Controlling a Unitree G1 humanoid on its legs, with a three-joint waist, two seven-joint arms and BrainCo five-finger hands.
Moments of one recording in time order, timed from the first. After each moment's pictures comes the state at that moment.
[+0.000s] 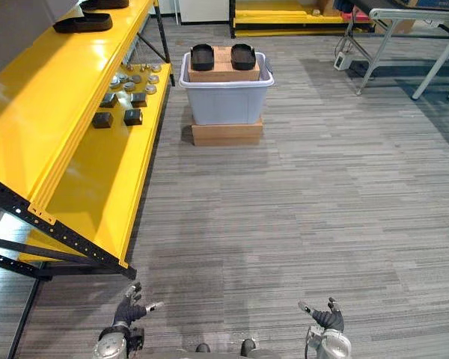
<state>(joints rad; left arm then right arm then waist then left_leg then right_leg) 0.20 0.12 0.01 0.59 -0.05 -0.14 0.14 0.06 -0.11 -0.34 0.81 0.15 -0.10 -0.14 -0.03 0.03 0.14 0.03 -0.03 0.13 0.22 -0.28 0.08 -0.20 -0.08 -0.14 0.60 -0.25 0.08</state>
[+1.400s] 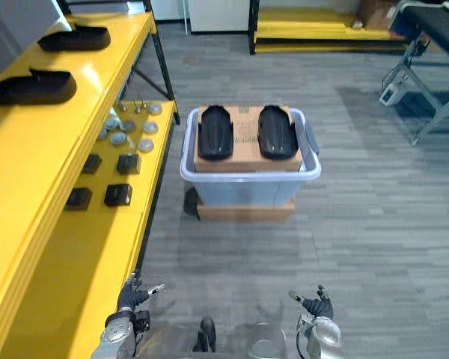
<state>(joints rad) 0.15 0.08 0.03 0.63 -0.08 -0.13 0.20 0.04 -0.11 -0.25 0.84 0.15 -0.09 -0.15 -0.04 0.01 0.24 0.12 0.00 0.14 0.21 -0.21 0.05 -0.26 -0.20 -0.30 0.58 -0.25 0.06</state>
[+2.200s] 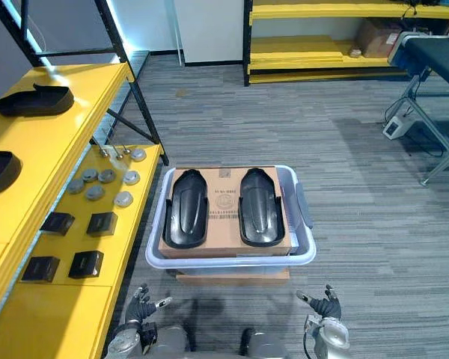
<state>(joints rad) 0.16 0.04 0.04 0.71 -0.08 -0.12 0.18 0.10 -0.14 -0.34 0.82 0.15 -0.09 -0.15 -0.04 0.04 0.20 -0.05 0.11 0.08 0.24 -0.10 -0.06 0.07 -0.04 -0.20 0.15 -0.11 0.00</state>
